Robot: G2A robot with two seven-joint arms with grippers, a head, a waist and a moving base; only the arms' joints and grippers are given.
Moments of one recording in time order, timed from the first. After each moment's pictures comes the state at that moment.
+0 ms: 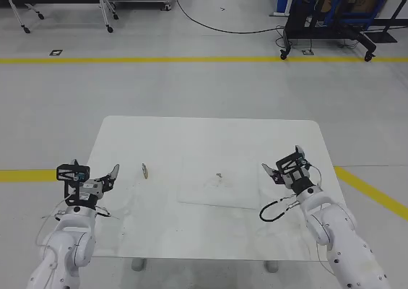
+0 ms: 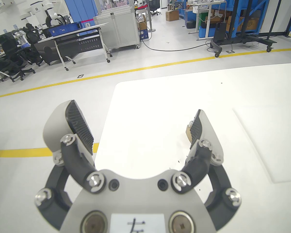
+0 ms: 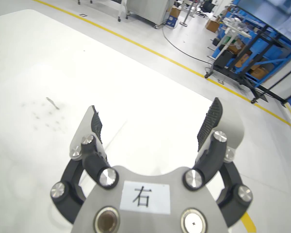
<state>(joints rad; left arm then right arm) 1.73 -1.15 -1.60 -1.80 1.33 0.00 0.00 -1.59 -1.16 1.42 -1.73 -1.46 -0.19 0.10</state>
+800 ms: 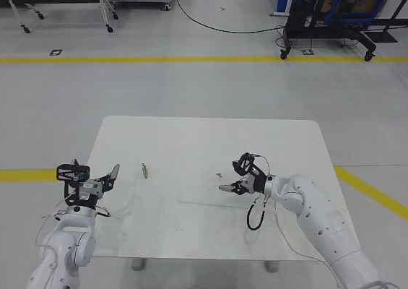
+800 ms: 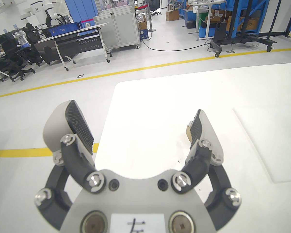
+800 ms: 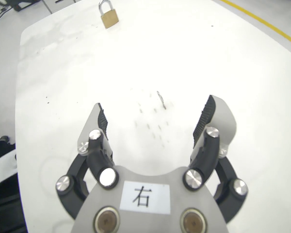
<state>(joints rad) 1.73 -1.15 -1.60 -1.80 1.33 0.00 0.00 -1.17 -1.20 1.12 -1.21 -1.15 -0.78 0.25</state>
